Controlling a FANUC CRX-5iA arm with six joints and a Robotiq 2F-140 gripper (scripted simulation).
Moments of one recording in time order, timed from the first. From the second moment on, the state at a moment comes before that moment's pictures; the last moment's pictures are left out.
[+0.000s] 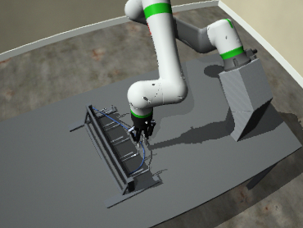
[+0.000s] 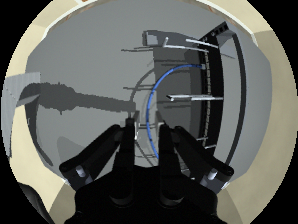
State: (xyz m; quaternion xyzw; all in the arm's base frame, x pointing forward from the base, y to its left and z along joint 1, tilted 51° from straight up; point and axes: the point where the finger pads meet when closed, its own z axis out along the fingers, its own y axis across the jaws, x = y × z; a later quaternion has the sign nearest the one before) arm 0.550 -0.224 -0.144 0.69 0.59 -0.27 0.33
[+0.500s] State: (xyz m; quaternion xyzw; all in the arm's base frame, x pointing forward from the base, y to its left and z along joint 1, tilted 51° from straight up) arm 0.550 -0.225 -0.145 0.69 0.59 -0.27 0.33
